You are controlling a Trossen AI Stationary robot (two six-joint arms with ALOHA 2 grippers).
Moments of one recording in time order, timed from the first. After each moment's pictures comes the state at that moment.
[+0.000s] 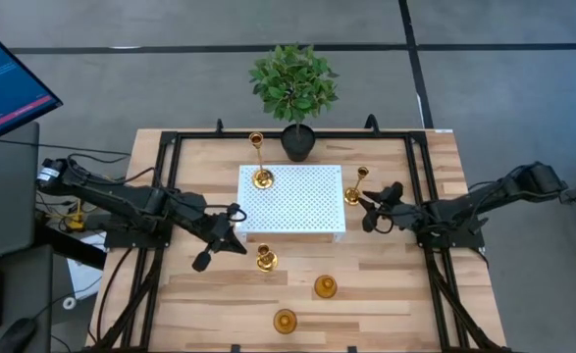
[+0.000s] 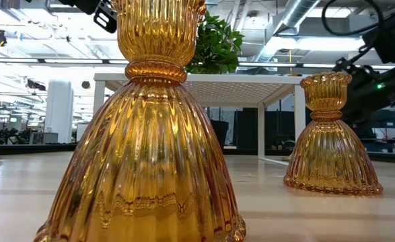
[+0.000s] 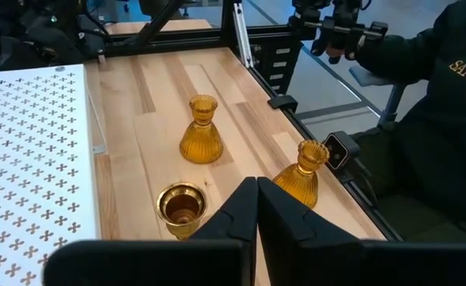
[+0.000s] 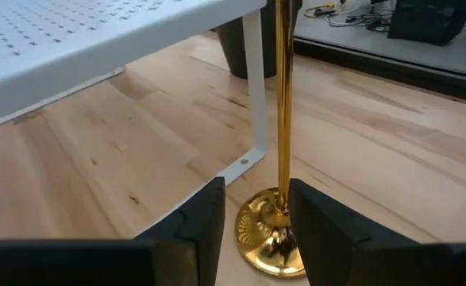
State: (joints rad) left arm -0.26 0.80 0.67 -0.10 0.18 0.02; right arm 0.17 0.91 0.03 0.36 0.79 0.53
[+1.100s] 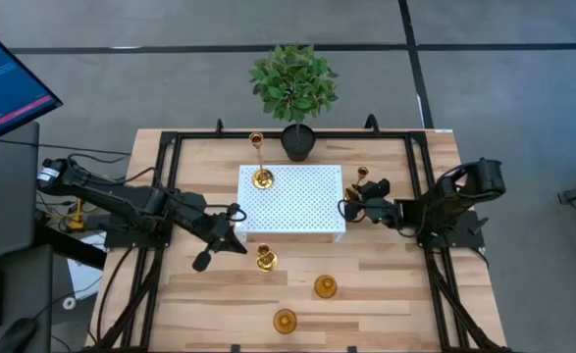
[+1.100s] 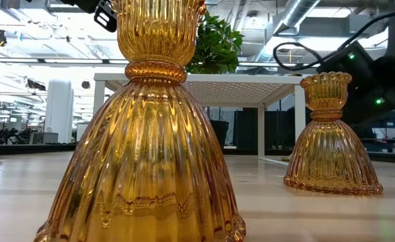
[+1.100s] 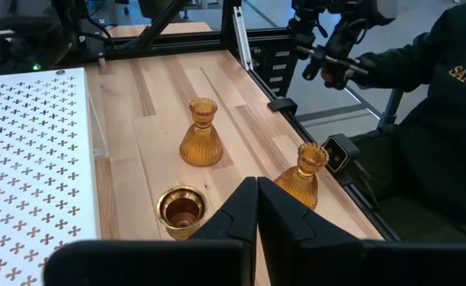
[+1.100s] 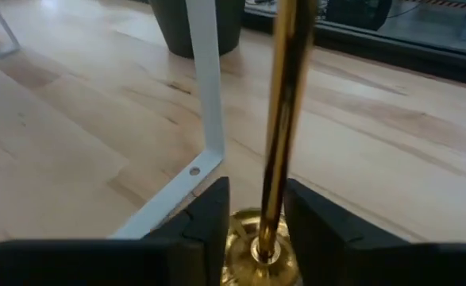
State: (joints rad) left arm -0.26 0.80 0.67 -0.09 0.18 0.02; right arm -0.02 1.61 0.15 0.85 0.79 0.52
